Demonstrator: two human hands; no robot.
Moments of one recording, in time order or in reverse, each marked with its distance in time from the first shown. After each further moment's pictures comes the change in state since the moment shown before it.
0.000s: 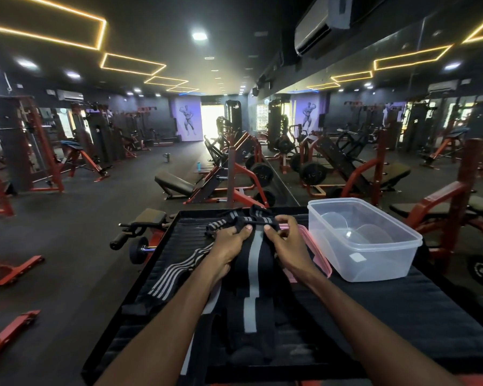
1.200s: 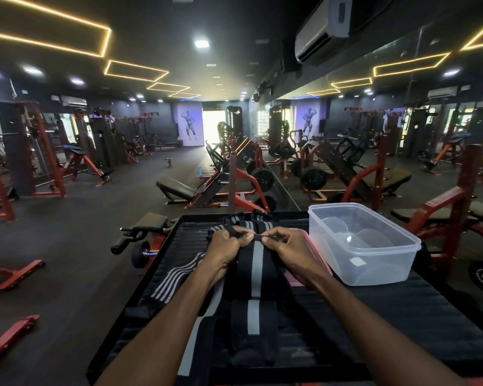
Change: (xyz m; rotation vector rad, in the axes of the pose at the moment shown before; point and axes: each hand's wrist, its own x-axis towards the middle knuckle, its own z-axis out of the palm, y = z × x) left_hand -0.009 0.006 -0.009 0.030 0.000 0.162; right_hand -0.002 -0.010 -0.007 0.032 -0.106 -0.040
